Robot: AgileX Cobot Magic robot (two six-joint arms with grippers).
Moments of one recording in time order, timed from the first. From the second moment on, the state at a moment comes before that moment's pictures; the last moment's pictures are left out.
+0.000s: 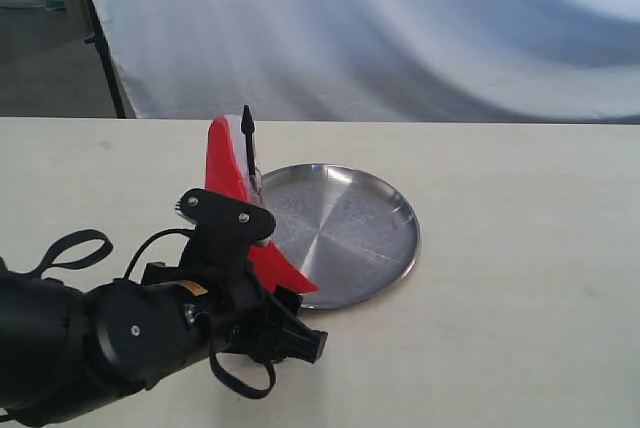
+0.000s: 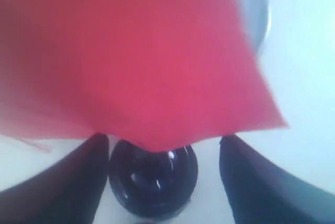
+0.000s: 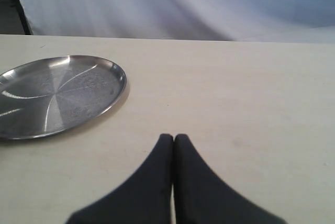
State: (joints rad) left arm -0.78 1.69 -0.68 -1.09 -0.36 0.74; right arm 0.24 0.01 0.00 0.02 0.33 0.01
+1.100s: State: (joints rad) left arm -0.79 1.71 -0.71 -0.99 -0.49 0.76; right arm 0.24 0.01 0.00 0.02 0.33 0.01
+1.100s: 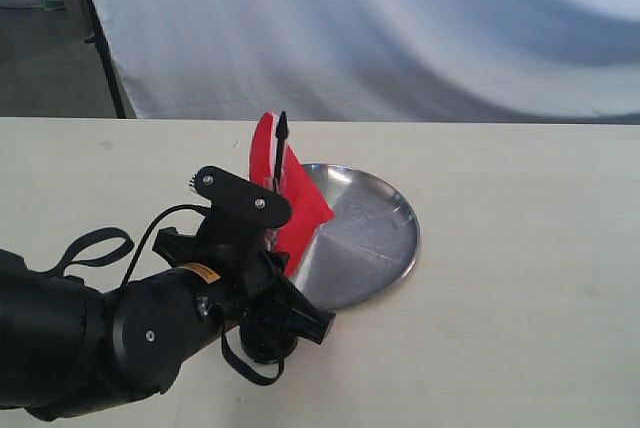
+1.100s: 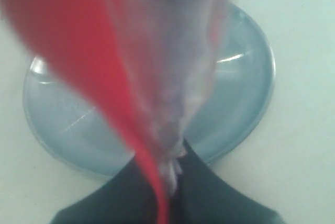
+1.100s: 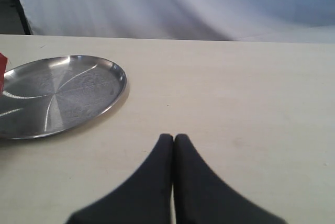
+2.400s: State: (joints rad) left arm -0.78 1.71 -0.71 -0.84 -0.75 0.80; right arm 0.24 0.01 0.00 0.02 0.33 0.01
